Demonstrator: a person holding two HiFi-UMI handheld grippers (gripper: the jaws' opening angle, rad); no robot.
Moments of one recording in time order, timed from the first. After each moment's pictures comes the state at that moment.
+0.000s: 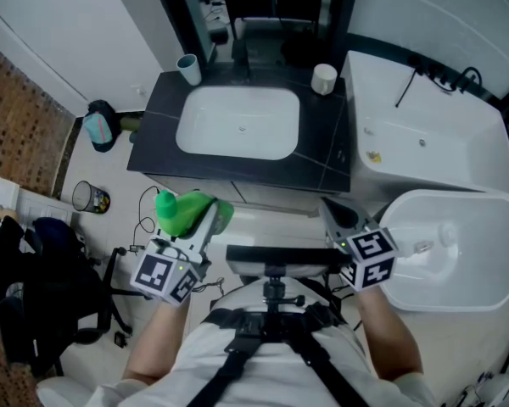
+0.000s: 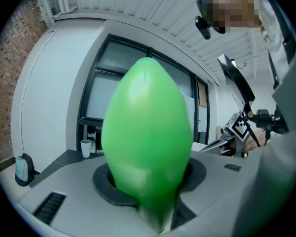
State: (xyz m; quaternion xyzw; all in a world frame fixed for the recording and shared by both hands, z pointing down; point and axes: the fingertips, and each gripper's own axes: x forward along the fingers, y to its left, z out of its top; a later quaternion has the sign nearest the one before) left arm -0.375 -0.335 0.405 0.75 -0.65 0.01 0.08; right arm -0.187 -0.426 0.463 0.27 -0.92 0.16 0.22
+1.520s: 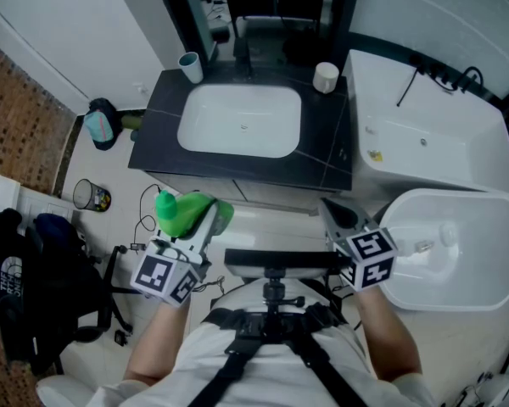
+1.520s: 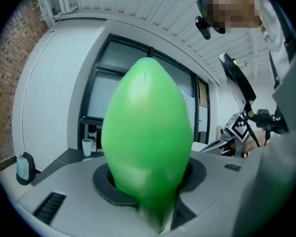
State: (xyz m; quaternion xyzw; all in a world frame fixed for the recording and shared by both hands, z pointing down) left arm -0.376 -0.327 0.408 0.75 -0.65 0.01 0.09; right arm -0.188 -0.419 0.469 0.26 -0.92 0.17 0.23
